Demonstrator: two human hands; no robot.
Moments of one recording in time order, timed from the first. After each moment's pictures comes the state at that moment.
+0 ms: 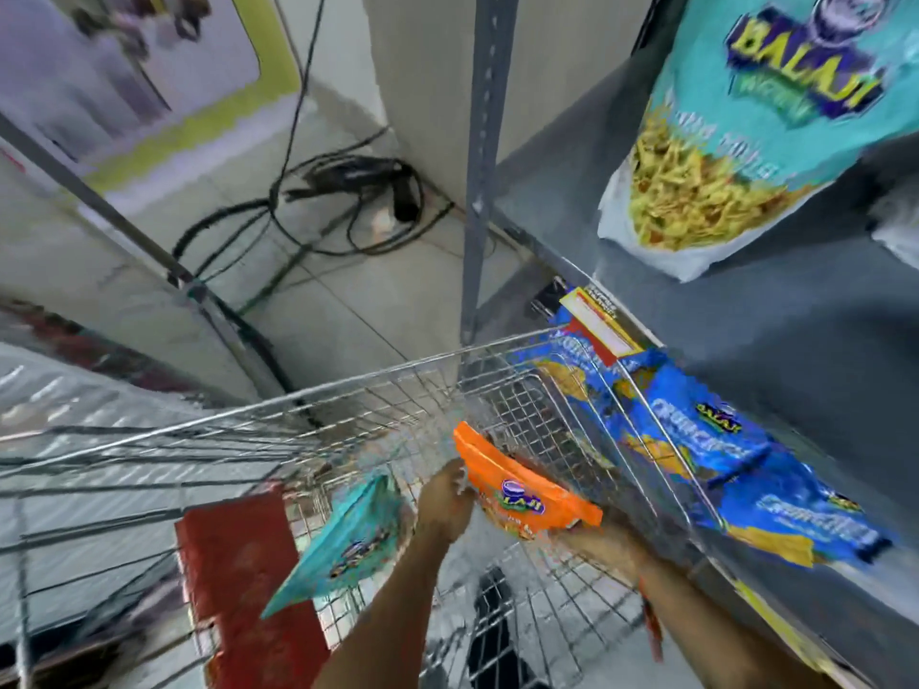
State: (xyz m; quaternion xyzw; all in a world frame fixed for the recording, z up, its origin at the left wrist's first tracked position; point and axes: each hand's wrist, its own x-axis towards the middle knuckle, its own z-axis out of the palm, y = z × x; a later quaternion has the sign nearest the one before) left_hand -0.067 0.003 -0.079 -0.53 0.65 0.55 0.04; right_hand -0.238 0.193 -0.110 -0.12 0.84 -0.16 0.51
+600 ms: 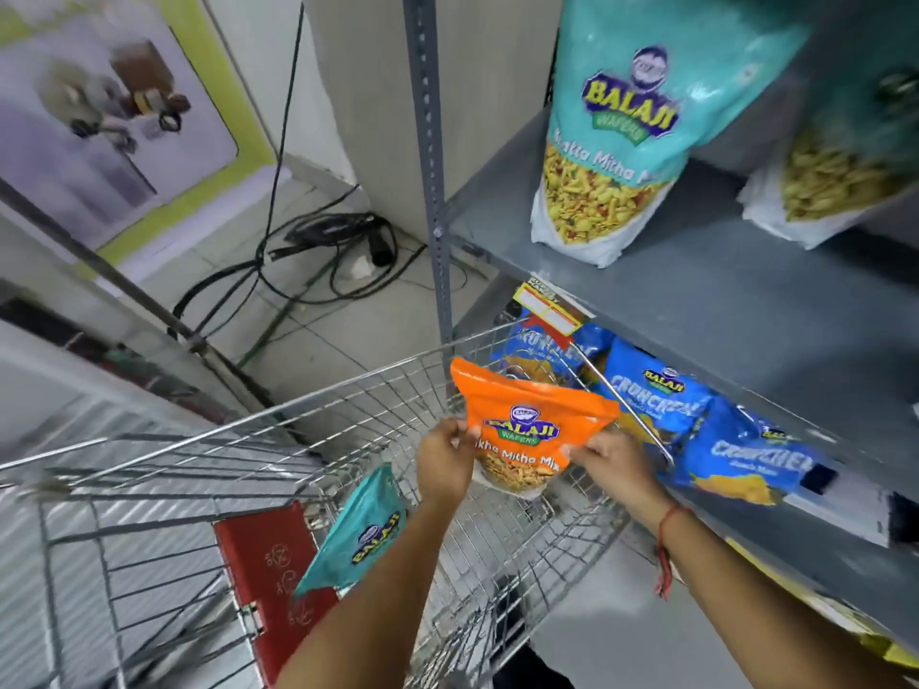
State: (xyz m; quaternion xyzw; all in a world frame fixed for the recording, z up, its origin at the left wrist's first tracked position) left_hand -0.071 0.016 0.039 -0.48 0.67 0.54 -0.12; right_hand -0.223 0.178 0.043 -0.22 0.86 -0.33 0.33
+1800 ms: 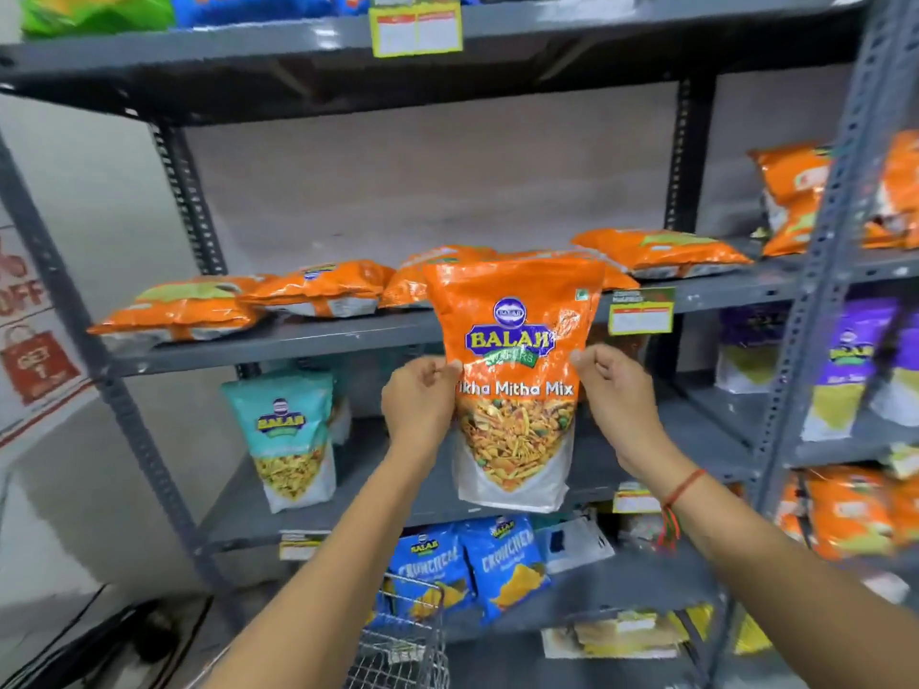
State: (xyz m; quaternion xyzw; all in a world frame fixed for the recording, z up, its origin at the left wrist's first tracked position) left_hand -0.149 0.246 0.430 -0.03 0.76 0.60 -0.23; right_hand -0.154 0.458 0.413 -0.11 0.75 -0.60 -0.27
